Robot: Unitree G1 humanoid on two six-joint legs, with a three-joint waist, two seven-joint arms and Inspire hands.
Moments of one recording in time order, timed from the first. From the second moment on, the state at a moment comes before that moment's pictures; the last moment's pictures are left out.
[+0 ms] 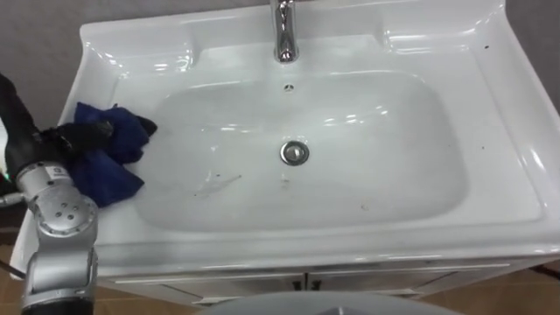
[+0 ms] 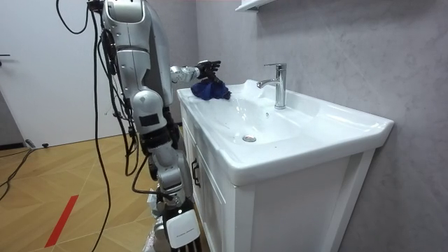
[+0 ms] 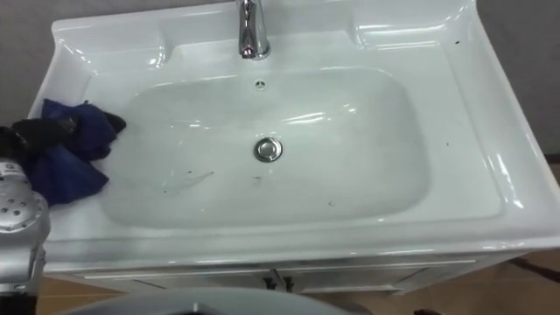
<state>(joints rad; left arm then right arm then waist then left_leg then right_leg) 0.19 0.30 0.25 -0.01 0.04 0.10 0.44 0.08 -0.28 0.05 1.32 -0.12 0.12 0.00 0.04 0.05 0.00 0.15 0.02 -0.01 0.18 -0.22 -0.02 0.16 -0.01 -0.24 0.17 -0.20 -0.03</state>
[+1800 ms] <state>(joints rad) 0.32 0.36 0.78 0.53 -0.44 0.03 0.85 0.21 -0.32 0.03 1.16 -0.22 0.15 0.02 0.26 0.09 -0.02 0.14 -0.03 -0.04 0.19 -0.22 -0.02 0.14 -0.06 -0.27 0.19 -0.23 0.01</state>
